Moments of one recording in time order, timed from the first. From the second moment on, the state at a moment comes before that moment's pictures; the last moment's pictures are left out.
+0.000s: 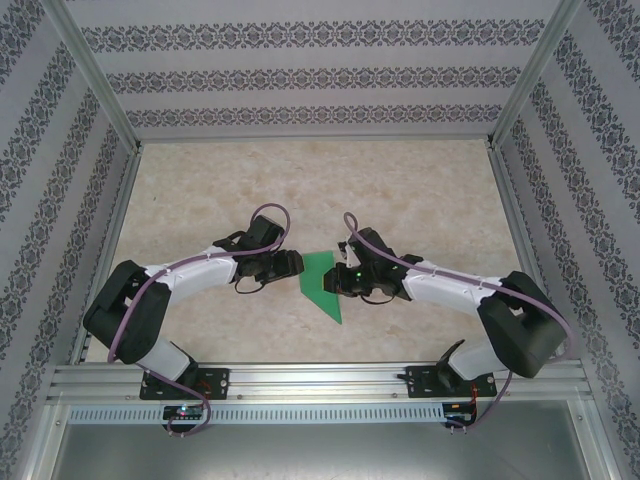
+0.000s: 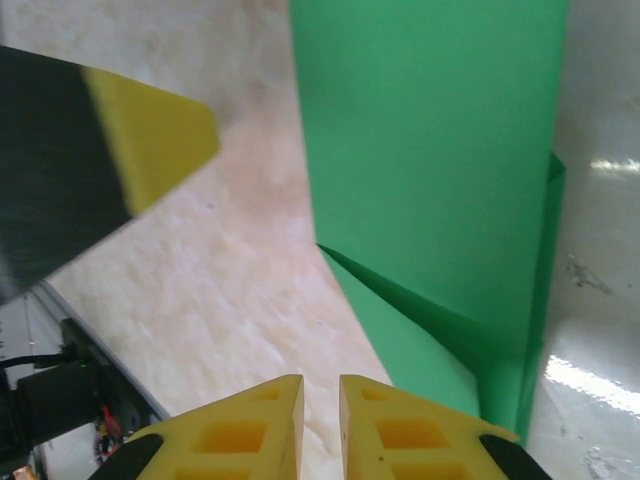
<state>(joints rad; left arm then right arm) -0.60 1.54 0.83 -0.32 0.23 -0.84 0.71 1.45 0.69 -0.16 -0.43 0.78</state>
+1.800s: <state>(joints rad) -0.67 1.64 0.82 -0.18 0.35 -0.95 0.56 1.65 0.51 0.27 -0.62 0.89</state>
